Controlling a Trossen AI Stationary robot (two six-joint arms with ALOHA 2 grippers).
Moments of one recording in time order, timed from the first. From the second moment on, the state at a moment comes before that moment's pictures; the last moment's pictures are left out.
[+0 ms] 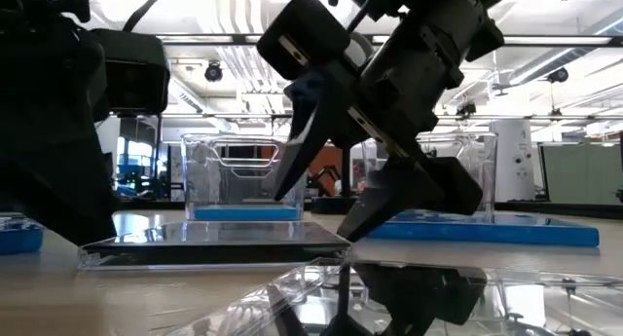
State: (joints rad) left arm -0.60 1.76 0.75 0.17 -0.23 -1.18; right arm 0.33 2.05 1.22 -0.09 -0.05 1.45
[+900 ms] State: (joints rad) left arm -0.62 1.78 0.74 0.24 -0.28 -1.09; right arm 0.30 2.03 1.33 0.00 -0.16 1.16
